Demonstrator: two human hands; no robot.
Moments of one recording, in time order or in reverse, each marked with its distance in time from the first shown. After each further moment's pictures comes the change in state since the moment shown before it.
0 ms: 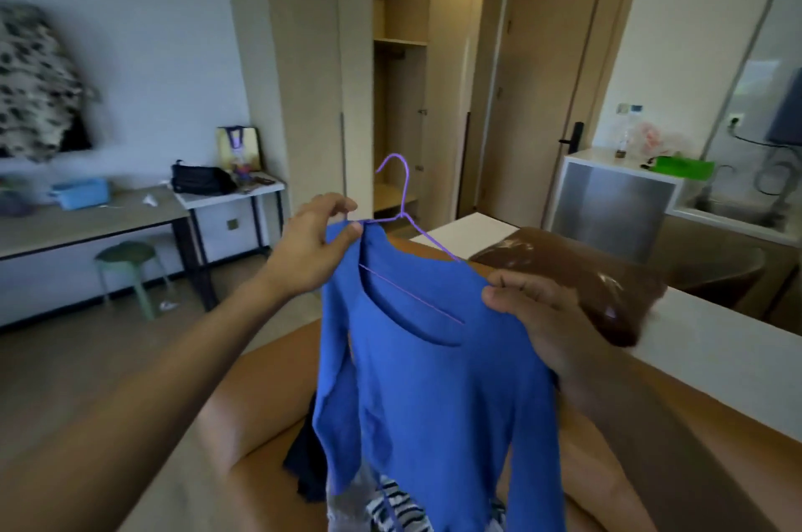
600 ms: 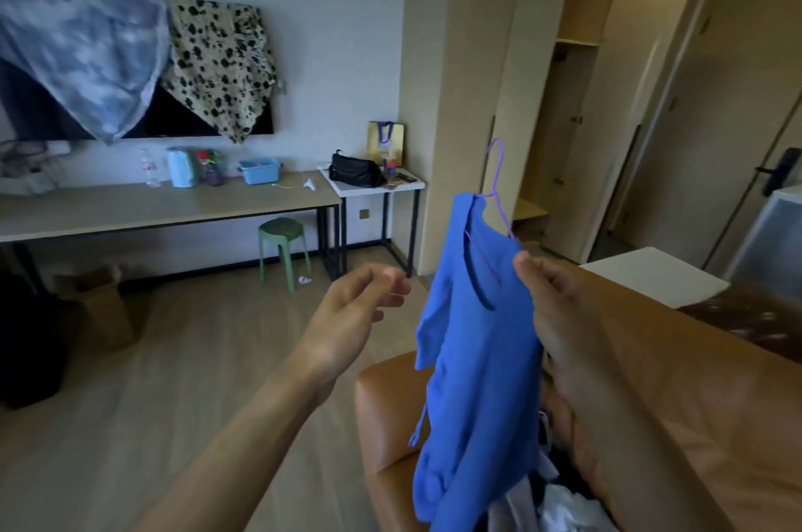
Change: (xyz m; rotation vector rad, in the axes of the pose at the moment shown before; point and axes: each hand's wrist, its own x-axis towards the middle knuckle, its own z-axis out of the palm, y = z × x) left_hand -0.126 -0.191 -0.220 -0.559 0.189 -0.568; right_hand 0.174 0.037 0.358 0.016 0.138 -0.119
